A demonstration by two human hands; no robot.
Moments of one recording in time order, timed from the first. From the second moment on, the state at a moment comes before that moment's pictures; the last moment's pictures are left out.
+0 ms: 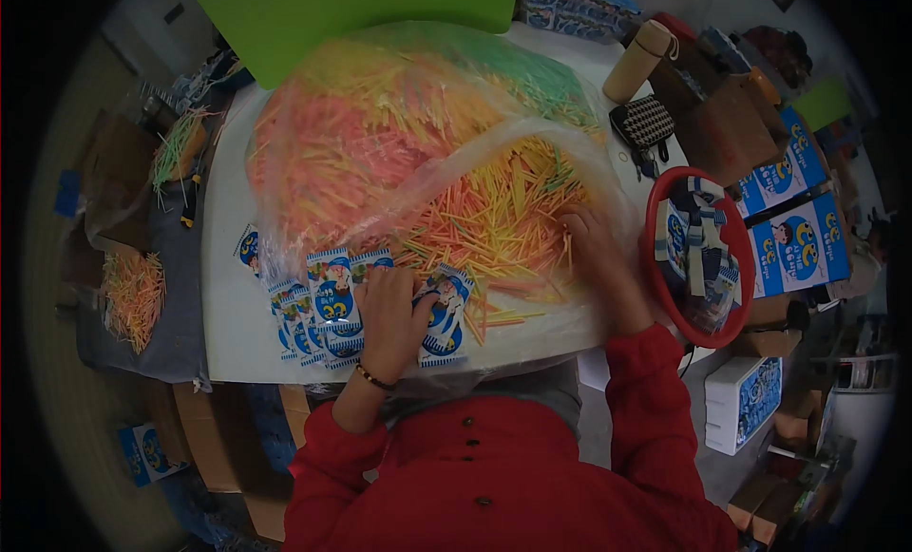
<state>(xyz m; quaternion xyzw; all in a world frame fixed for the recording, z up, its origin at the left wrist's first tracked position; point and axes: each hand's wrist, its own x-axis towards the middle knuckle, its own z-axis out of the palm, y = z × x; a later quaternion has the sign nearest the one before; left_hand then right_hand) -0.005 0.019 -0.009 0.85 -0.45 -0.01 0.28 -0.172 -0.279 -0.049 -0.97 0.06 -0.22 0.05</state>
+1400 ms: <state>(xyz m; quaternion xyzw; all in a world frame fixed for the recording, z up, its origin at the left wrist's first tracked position) -0.006 0.003 -0.017 0.69 -0.36 -0.14 0.60 -0.102 -0.210 -0.059 -0.89 0.09 -0.32 0.31</state>
